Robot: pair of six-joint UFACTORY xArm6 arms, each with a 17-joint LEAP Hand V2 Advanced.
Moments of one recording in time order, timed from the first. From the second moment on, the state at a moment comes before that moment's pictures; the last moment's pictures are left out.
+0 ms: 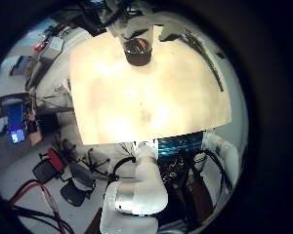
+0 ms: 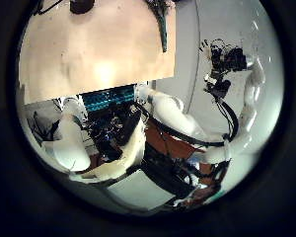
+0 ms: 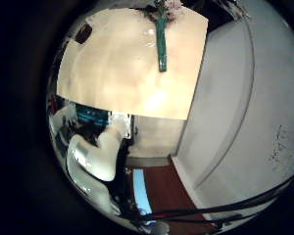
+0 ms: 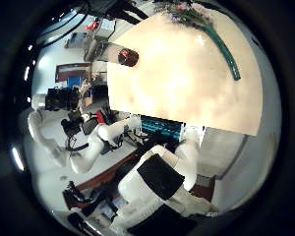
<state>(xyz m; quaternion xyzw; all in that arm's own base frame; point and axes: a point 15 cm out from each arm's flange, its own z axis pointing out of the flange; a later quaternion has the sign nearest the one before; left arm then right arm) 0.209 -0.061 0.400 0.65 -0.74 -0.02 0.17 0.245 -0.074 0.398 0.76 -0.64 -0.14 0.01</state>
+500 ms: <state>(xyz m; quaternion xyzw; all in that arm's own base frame) 0.210 -0.075 0.402 0.63 -0.76 -0.02 0.18 0.259 -0.081 0.410 0.75 -0.65 -0.13 0.01</state>
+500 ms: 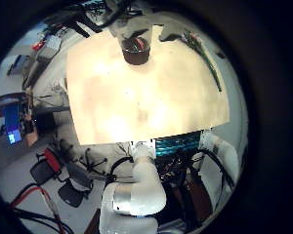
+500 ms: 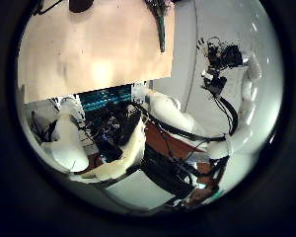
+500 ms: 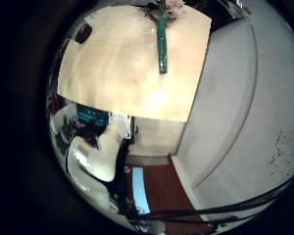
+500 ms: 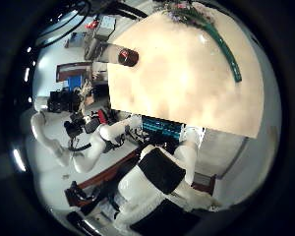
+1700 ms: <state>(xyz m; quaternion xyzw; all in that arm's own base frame) 0.234 -0.104 0.385 0.45 -0.87 -0.04 0.20 0.433 -0.178 0.211 0.49 -0.85 -0.20 -0.03</state>
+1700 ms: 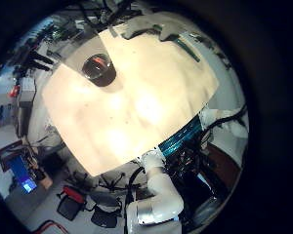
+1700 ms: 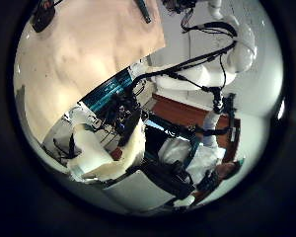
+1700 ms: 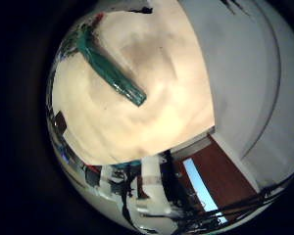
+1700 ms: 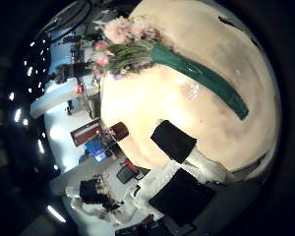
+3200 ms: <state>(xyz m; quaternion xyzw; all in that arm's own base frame) 0.233 -0.104 0.388 0.45 -0.87 -0.04 0.20 0.427 -0.183 0.118 0.47 -0.85 -0.22 0.07</state>
